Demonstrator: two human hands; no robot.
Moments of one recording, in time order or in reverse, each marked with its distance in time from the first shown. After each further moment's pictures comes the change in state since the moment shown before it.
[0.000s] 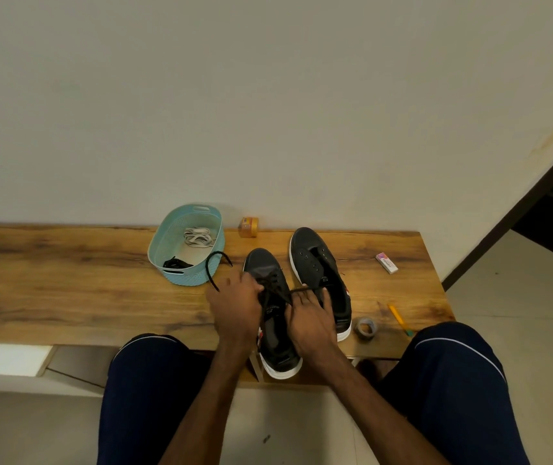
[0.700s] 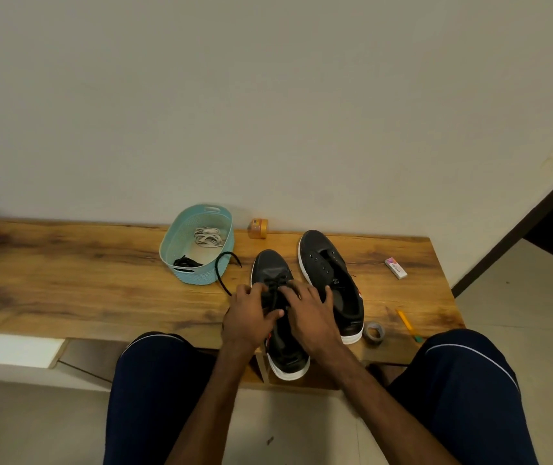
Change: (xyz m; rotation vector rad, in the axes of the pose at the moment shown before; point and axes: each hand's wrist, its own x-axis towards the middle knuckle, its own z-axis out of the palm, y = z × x) left_hand -0.008 -0.012 0.009 -0.421 -0.298 -0.037; right_hand 0.006 -0.004 -0.010 0.086 -0.001 -0.181
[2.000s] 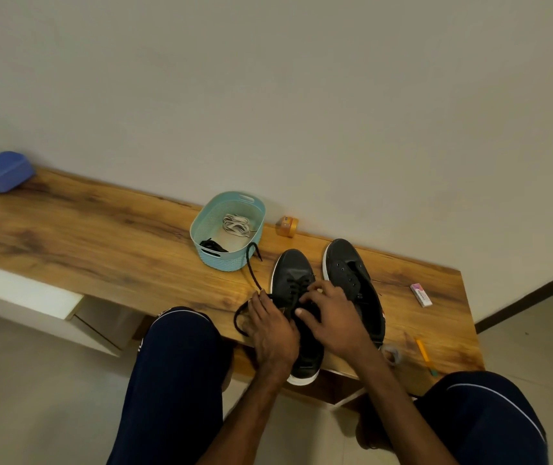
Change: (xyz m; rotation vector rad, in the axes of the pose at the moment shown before) left_hand -0.006 -0.002 0.070 0.003 0.215 -0.347; right_hand 0.011 0.004 -0.022 0.125 -0.063 -0.105
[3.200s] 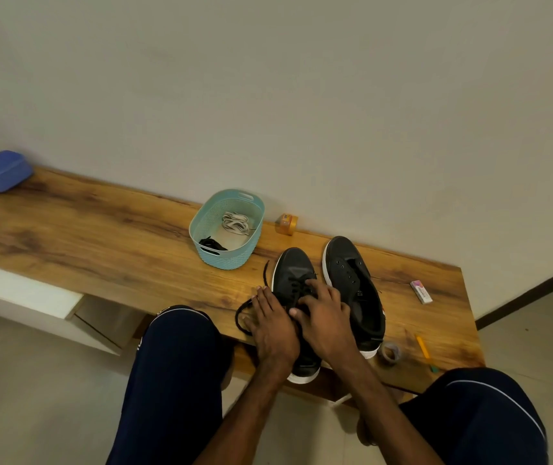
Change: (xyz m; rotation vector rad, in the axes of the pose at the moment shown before) left_hand 0.001 0.004 -0.002 0.076 -0.131 0.049; right_hand -0.003 -0.017 0.018 -0.063 0.046 0.121
